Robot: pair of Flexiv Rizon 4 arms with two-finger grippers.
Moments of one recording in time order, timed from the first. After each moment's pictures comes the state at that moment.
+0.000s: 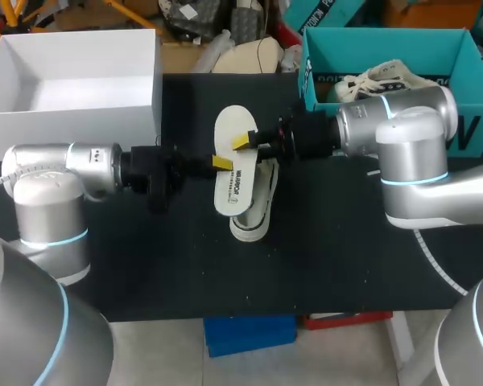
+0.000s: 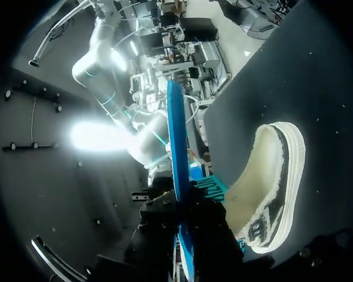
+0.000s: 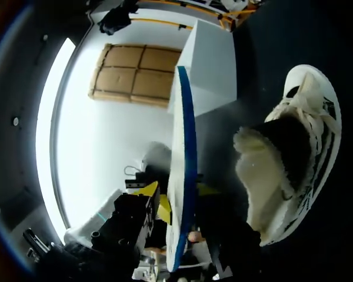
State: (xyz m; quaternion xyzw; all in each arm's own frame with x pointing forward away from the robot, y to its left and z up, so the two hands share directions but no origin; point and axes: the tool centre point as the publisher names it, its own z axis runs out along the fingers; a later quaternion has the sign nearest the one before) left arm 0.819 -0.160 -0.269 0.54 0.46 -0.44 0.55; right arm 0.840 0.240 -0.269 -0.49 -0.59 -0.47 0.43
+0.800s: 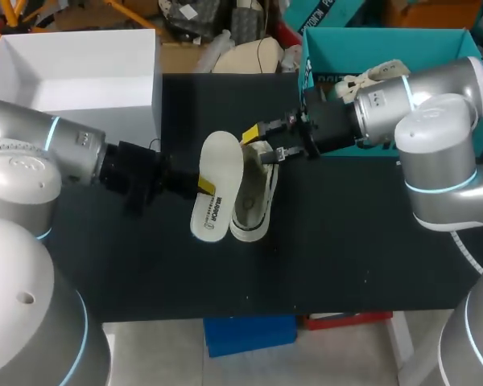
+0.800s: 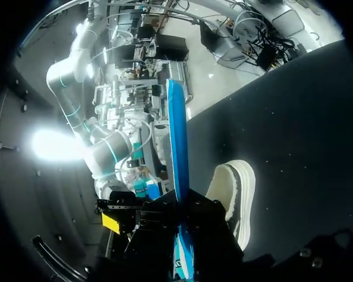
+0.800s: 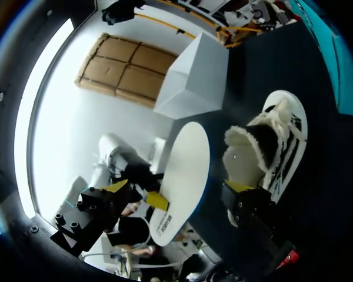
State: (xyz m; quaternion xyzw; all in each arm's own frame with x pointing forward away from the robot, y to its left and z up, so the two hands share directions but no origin) left arm 0.776 -0.127 -0.282 0.63 0.54 -0.37 0.42; right arm 0.823 0.207 -0.252 -0.51 -0.66 -0.45 0.33
